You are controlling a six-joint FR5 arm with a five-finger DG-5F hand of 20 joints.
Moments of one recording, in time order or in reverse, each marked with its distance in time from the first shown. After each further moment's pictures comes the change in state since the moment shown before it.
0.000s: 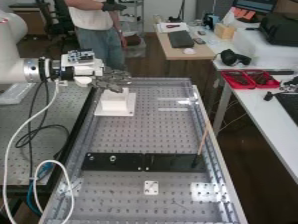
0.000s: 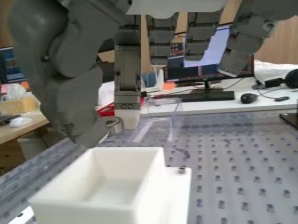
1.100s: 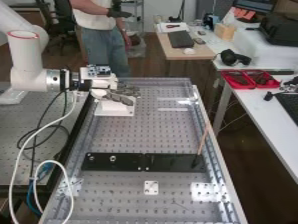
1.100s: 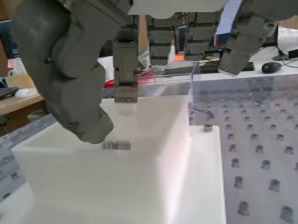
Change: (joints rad) arm -0.005 -0.226 0.097 0.011 -0.016 -0.018
